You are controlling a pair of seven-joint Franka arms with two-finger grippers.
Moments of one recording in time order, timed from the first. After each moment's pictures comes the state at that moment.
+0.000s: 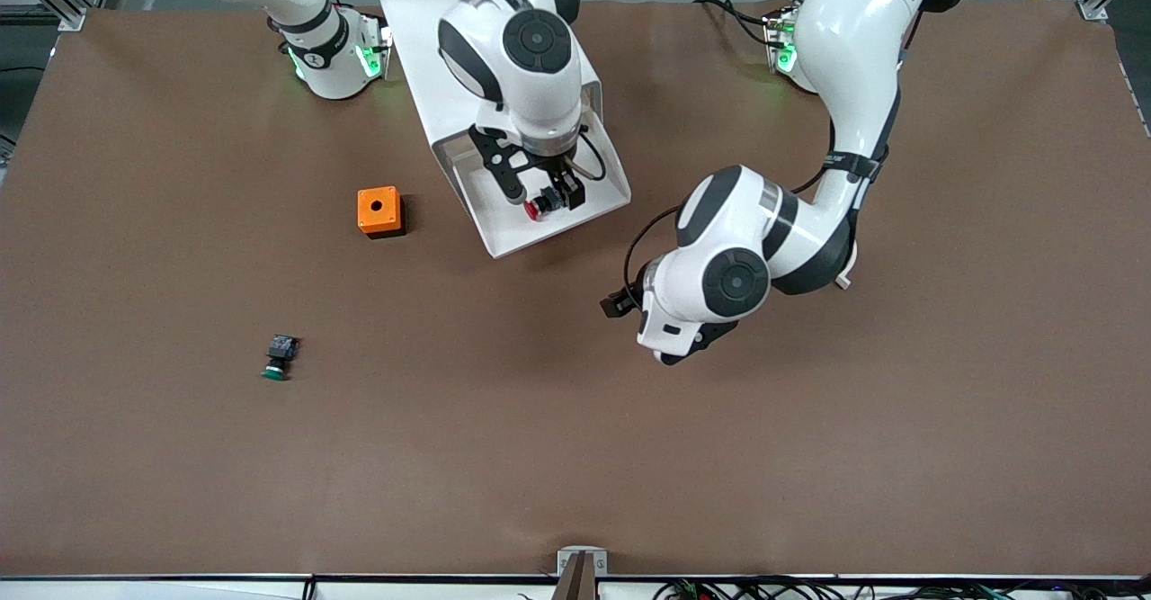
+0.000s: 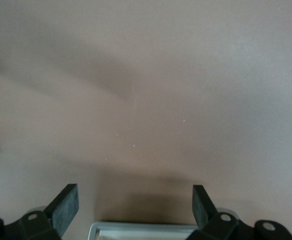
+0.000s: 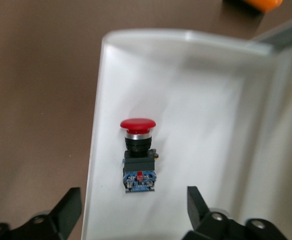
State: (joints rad) left arm -0.51 0.73 -0.07 -1.22 -0.27 1.81 -1.00; right arm 0.86 0.35 -0.04 -1.54 0.09 1.79 1.73
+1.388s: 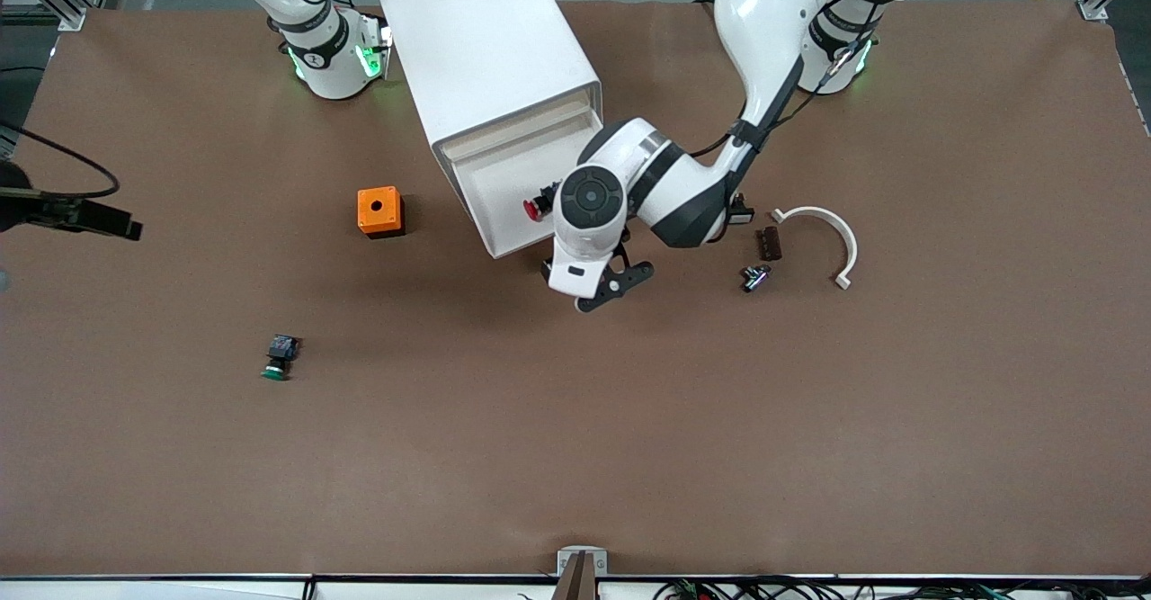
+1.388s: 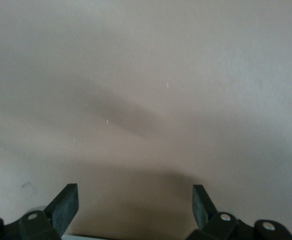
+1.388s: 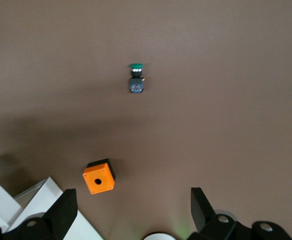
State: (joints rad) left arm -0.73 0.76 -0.07 -1.28 -0.10 1.94 -1.23; right arm -0.02 0.30 -0.07 -1.18 0.02 1.31 0.05
